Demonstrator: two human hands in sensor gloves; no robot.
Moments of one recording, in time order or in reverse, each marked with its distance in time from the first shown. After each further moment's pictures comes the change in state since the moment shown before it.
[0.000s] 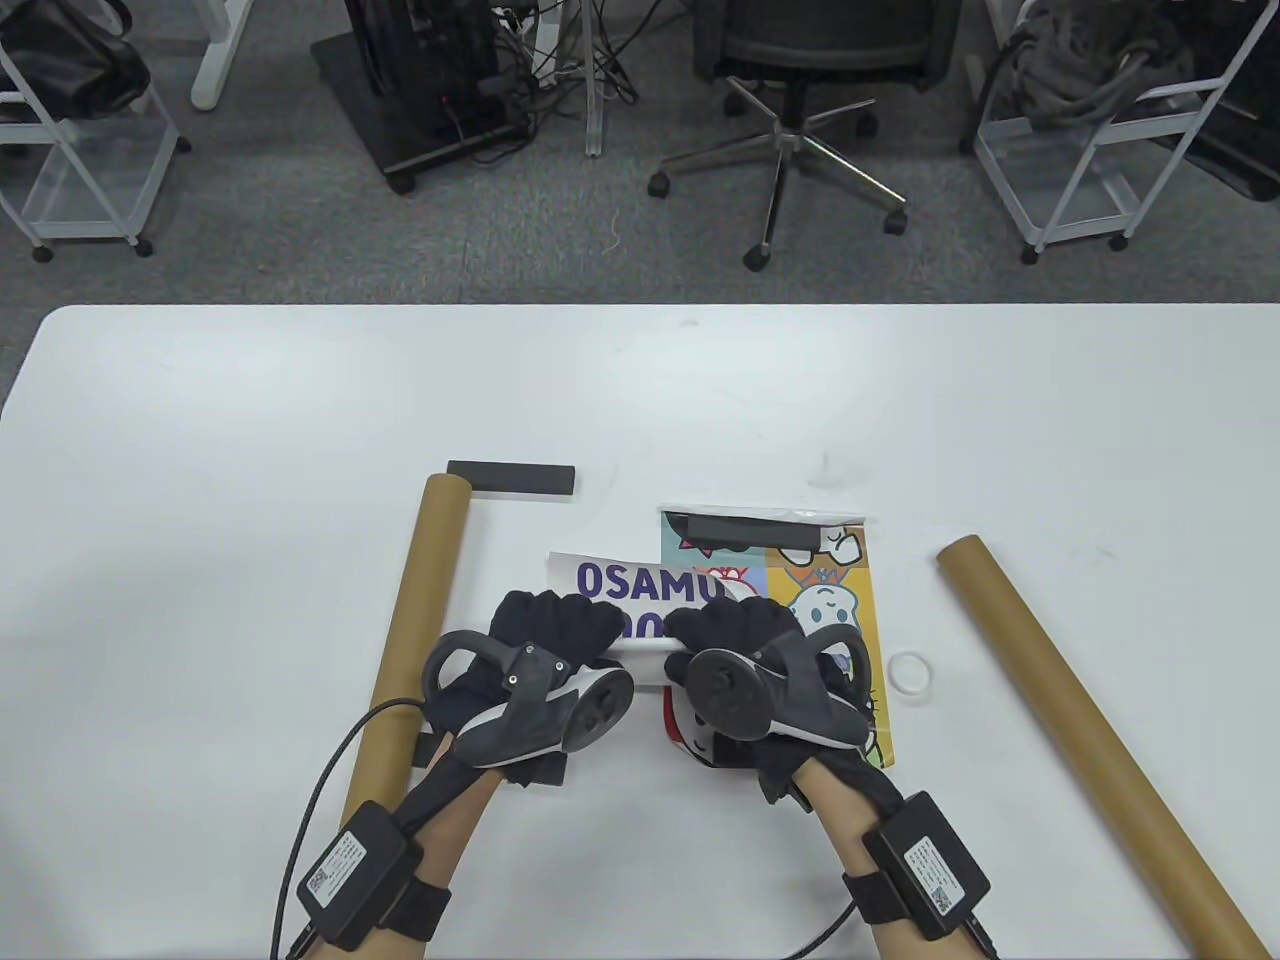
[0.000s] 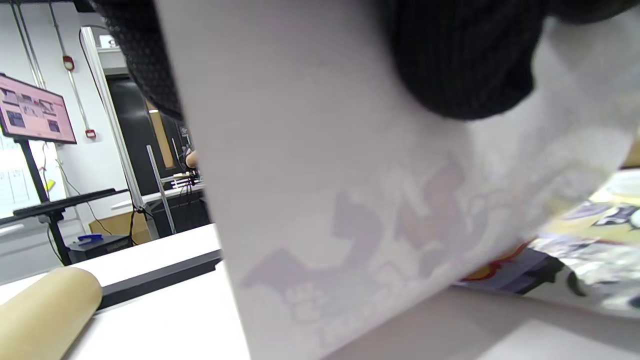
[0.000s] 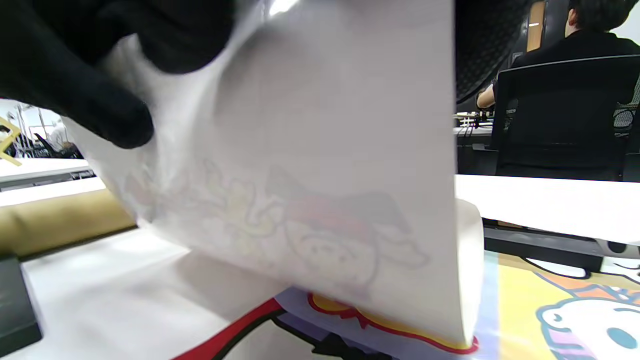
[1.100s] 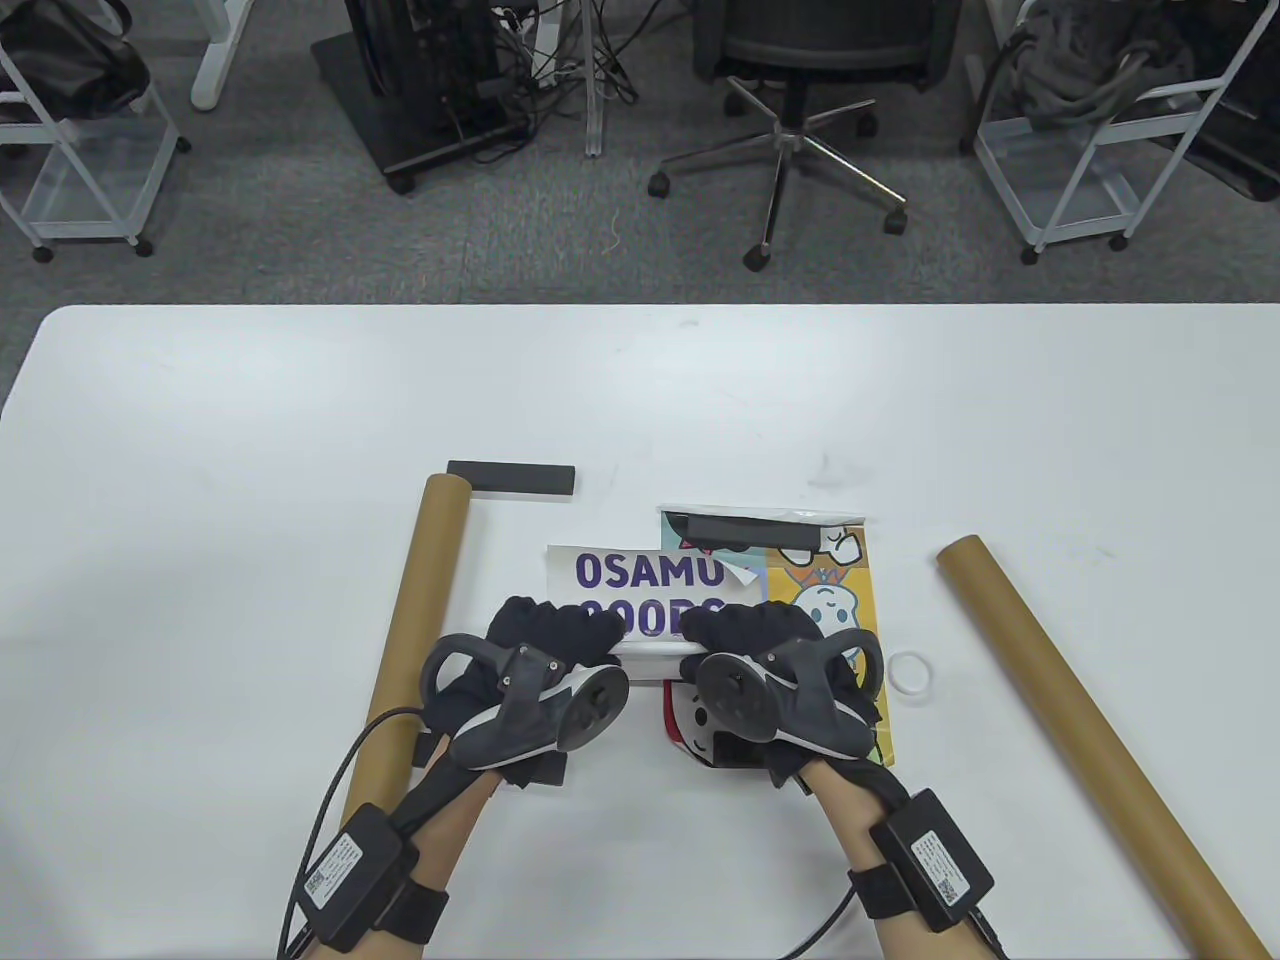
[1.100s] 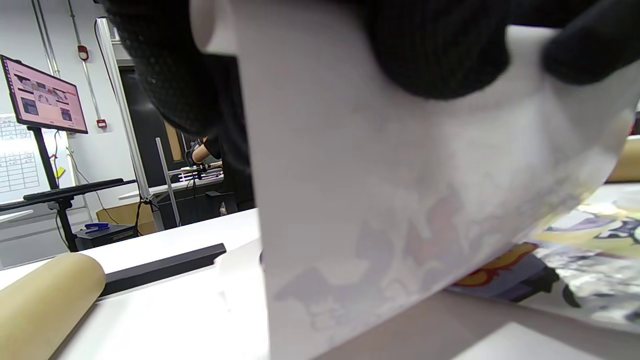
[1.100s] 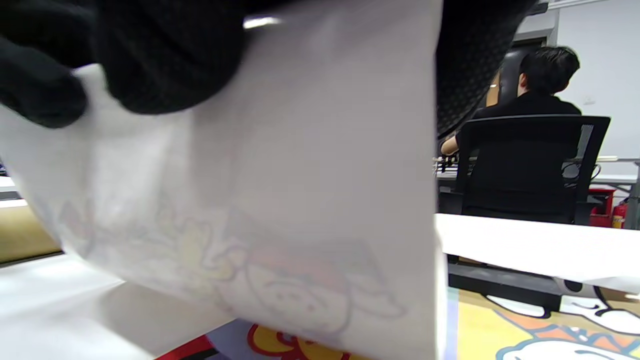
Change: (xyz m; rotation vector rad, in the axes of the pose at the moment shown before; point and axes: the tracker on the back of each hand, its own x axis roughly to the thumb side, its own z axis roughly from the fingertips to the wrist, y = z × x) left_hand -0.003 0.001 0.002 -0.017 0.032 0.048; right_hand -0.009 0.002 0.002 -0.128 0.053 0.046
